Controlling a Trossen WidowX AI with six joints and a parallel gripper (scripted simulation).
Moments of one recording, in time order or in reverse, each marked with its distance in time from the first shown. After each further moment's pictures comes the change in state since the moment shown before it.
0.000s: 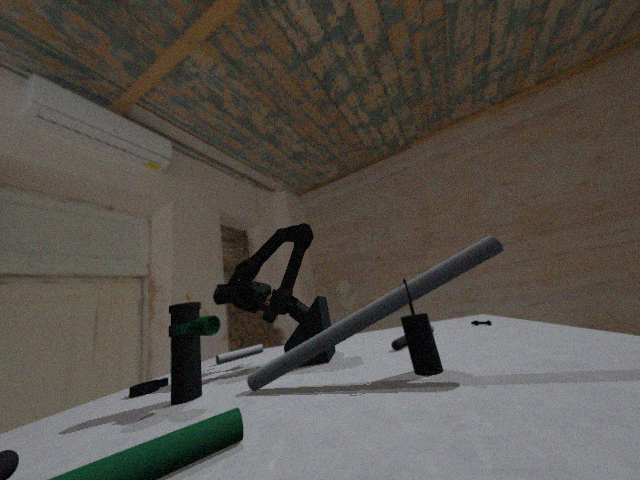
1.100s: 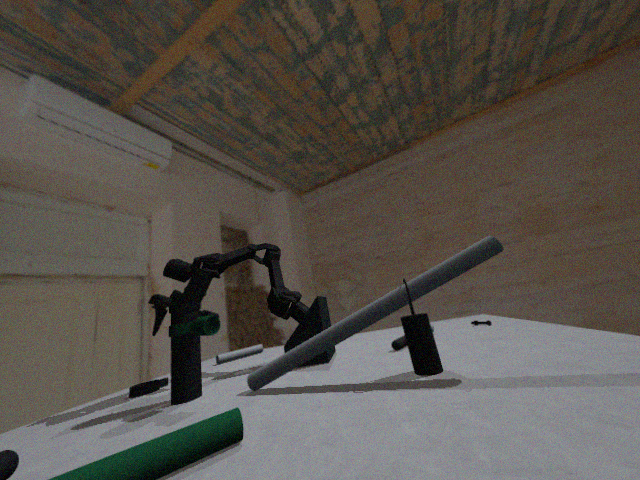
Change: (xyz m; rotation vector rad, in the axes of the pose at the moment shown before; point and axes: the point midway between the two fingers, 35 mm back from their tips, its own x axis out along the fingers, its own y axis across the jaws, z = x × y) arm -0.229 0.060 -0.197 -0.976 1.281 0.582
